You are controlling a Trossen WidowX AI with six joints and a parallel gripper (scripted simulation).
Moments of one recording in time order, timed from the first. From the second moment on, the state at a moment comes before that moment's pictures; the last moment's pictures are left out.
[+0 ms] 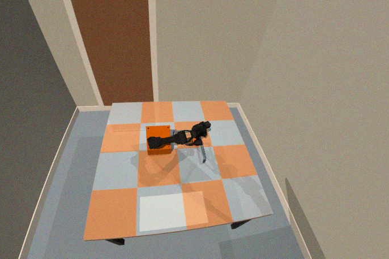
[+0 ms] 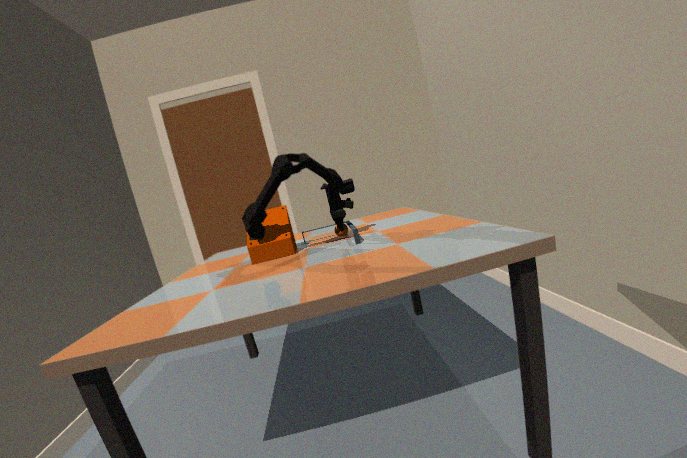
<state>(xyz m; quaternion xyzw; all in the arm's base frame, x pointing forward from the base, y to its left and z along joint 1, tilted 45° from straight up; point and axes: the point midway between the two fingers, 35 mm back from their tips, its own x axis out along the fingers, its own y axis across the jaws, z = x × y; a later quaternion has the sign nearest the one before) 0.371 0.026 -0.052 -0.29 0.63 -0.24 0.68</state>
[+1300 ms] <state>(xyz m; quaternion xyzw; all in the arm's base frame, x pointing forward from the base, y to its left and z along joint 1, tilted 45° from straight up) 0.367 0.074 -0.005 -0.30 0.63 -0.24 0.68</state>
